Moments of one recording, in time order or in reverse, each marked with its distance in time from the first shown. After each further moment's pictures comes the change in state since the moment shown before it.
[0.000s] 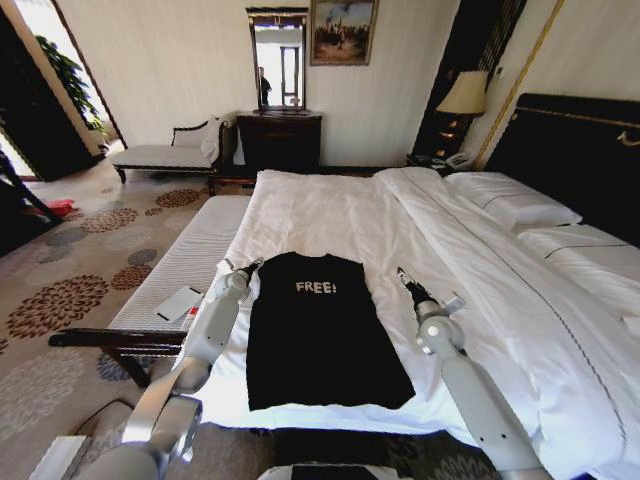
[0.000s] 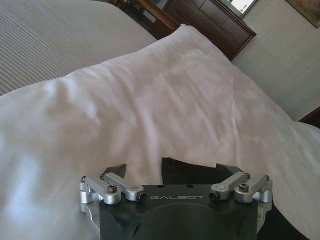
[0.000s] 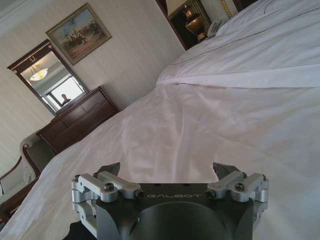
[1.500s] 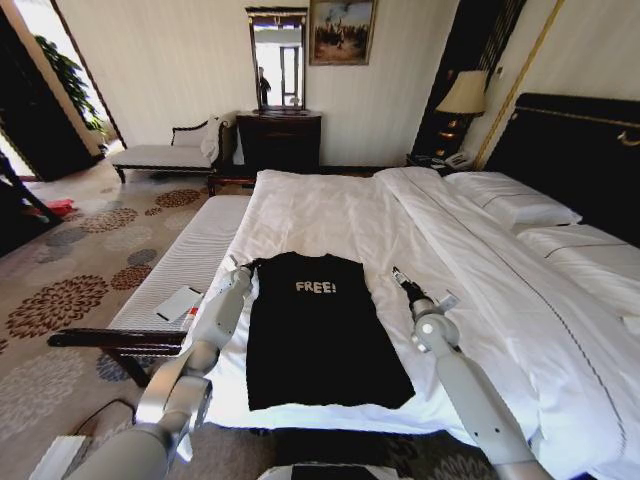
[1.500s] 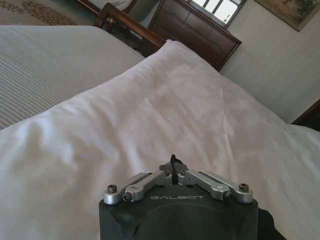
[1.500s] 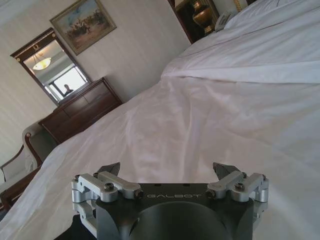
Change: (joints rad) left arm -0.120 -0.018 0.004 0.164 0.125 -0.059 0.103; right arm 0.072 -0.023 -0.076 -0.045 0.014 -0.015 0.017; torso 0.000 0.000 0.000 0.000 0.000
